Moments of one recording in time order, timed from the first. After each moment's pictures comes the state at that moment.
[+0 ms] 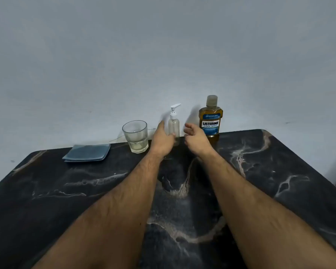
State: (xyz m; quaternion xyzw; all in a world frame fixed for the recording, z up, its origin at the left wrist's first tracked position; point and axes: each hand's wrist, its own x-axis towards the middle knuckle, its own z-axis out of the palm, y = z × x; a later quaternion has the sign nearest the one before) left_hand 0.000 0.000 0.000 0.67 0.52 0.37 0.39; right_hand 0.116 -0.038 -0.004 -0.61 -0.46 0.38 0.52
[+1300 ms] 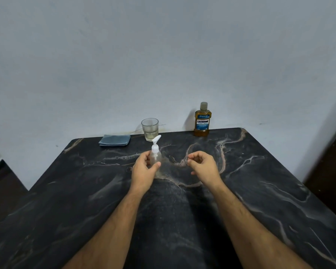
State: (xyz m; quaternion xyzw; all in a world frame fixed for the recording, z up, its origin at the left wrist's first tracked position) left_hand -0.141 -0.207 -0.007 0.63 0.51 0.46 0.37; right_hand 0.057 -0.255 0.001 -0.65 -0.46 0.29 0.54
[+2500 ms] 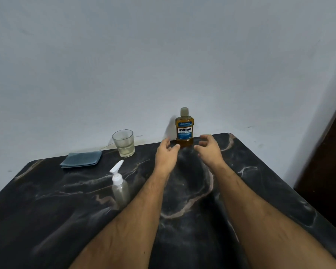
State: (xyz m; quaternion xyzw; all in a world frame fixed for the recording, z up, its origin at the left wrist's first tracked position) left_hand 0.030 -0.132 0.030 0.58 0.46 0.42 0.52; right_hand 0.173 -0.155 0.018 -0.70 -0.37 0.27 0.55
